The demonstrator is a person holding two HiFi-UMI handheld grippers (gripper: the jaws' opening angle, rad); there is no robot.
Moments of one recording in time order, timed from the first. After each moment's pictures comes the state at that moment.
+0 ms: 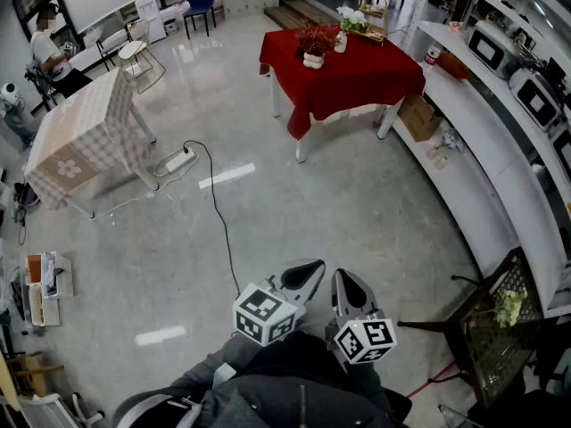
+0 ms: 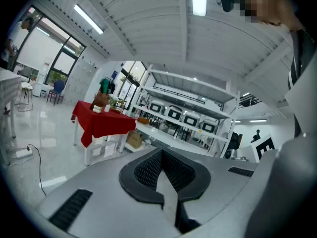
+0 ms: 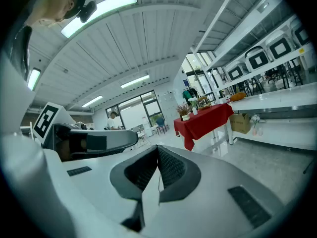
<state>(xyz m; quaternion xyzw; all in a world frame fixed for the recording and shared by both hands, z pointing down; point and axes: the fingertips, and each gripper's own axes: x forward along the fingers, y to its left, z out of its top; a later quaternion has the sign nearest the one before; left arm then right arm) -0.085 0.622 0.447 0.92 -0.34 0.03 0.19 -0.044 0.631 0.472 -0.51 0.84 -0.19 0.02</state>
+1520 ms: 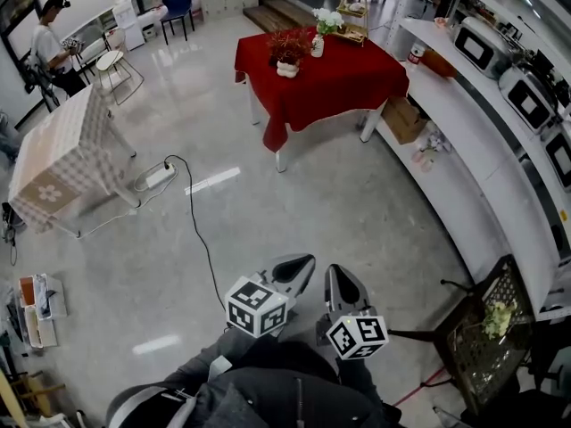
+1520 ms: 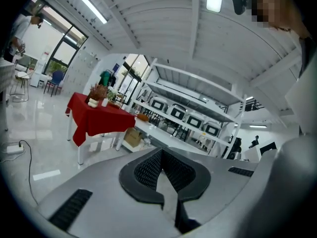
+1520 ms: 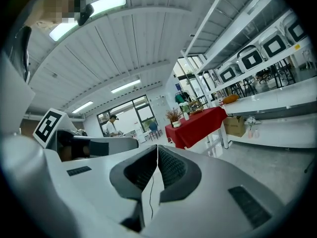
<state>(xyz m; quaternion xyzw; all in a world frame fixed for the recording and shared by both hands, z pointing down) -0.045 0.514 0.447 0.92 -0.32 0.04 0.23 0.003 0.530 0.460 -0.55 0.81 -0.20 0.05</state>
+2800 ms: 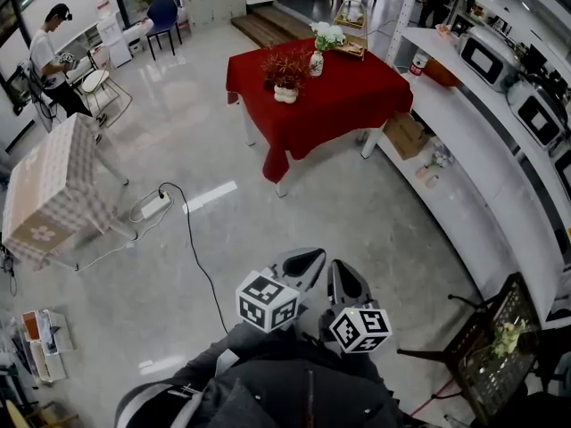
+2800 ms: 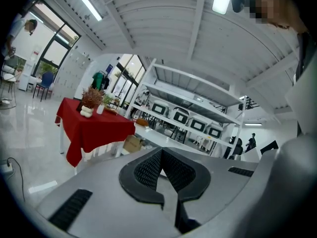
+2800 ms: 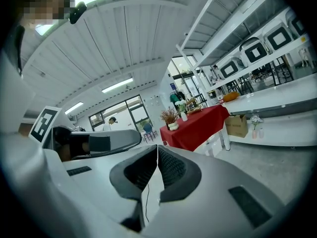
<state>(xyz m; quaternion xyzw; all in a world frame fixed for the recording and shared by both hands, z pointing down) -0.061 0.341 0.439 0.93 -0.29 0.03 0.21 -0.028 0.358 0.463 -0.58 0.79 -0.21 0.05</state>
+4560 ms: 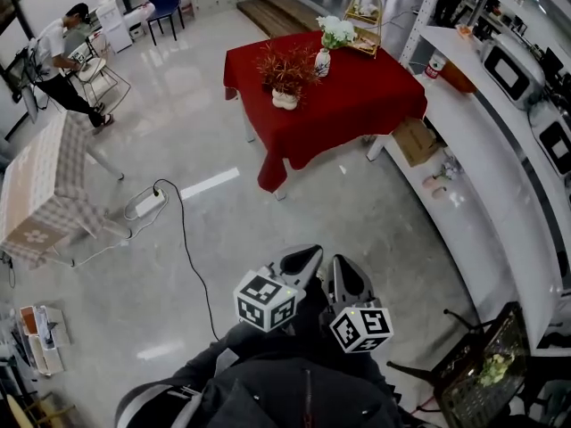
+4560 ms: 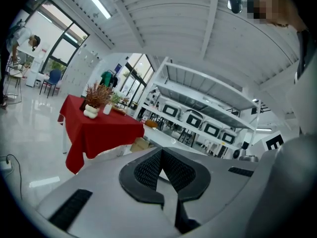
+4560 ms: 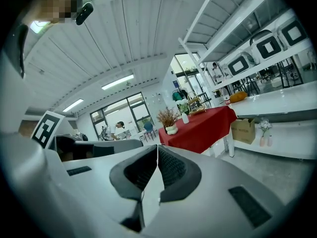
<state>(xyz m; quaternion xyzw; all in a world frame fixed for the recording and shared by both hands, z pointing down) -0.040 0.210 0.453 0.92 -0.33 0.03 0.23 0.000 0.227 0.459 -0.56 0.80 -0.21 0.04</state>
